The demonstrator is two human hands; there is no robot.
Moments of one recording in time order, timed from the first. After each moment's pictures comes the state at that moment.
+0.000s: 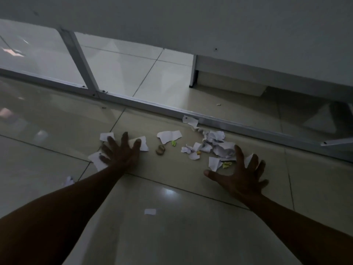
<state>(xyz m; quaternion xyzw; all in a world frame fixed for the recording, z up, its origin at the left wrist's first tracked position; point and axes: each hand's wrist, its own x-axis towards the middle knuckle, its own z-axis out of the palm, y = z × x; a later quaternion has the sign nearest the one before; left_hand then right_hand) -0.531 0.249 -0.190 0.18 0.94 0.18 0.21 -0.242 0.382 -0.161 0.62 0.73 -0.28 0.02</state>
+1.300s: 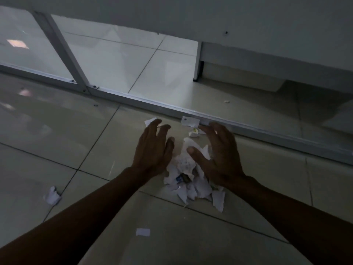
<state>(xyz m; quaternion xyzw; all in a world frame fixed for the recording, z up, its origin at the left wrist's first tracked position) -0.489 0.316 -0.180 0.51 0.83 0.23 0.02 -0.322 0.426 -0.172 0.31 0.89 -0.22 -0.24</state>
